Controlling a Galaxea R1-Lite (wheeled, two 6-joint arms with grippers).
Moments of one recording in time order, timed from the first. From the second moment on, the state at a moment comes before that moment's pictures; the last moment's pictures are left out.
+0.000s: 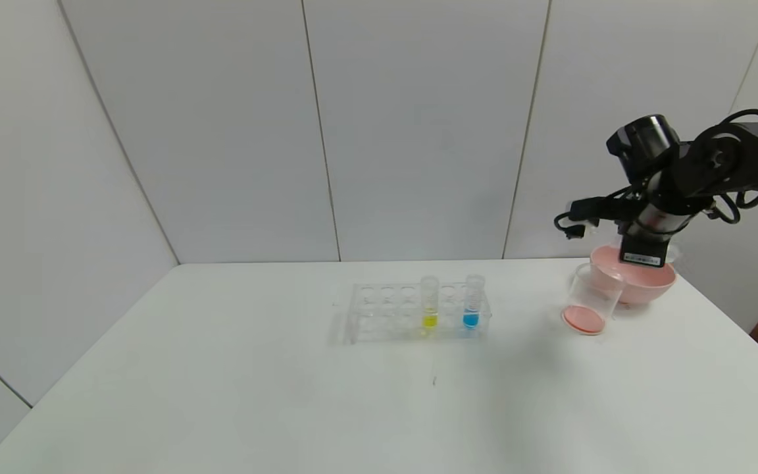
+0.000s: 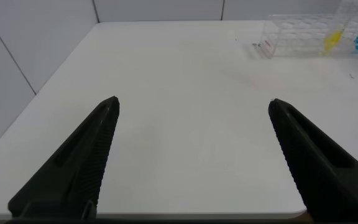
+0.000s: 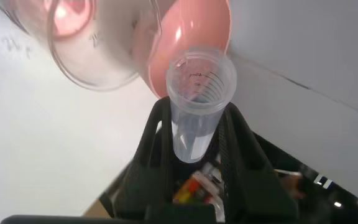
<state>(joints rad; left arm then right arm) 0.00 0.00 0.00 0.02 0.00 -0.02 0.15 2.15 -2.00 0.72 -0.47 -1.07</state>
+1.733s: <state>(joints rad) 0.00 0.00 0.00 0.02 0.00 -0.02 -0.14 2.11 -1.86 0.17 0.36 -0.21</state>
